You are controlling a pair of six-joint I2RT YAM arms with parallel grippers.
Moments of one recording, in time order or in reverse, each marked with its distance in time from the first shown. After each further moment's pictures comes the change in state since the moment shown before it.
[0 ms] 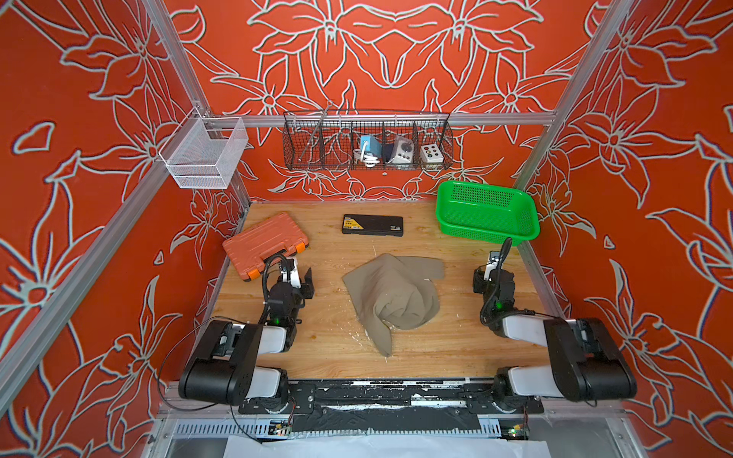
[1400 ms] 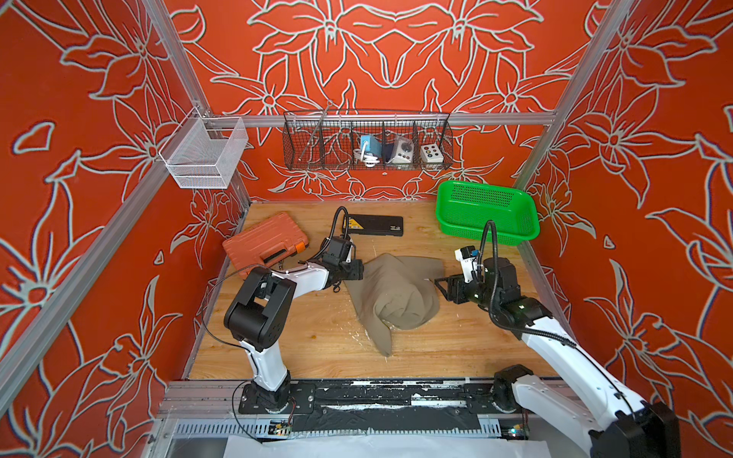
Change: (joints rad) left arm -0.317 0.431 0.704 -0.922 0.163 -0.302; right arm 0.245 -0.378 0.309 -0.917 -0.674 0.273
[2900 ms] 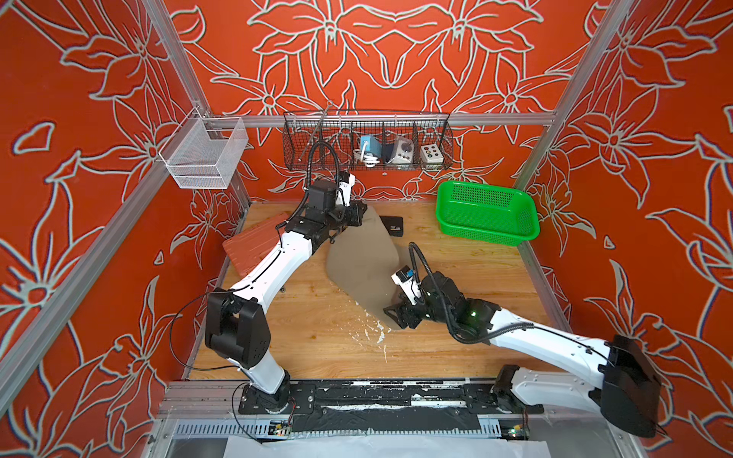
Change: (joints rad) left arm 0.059 -0.150 0.519 -0.183 0.293 0.043; right arm 0.587 0.259 0.088 0.191 0.252 -0.010
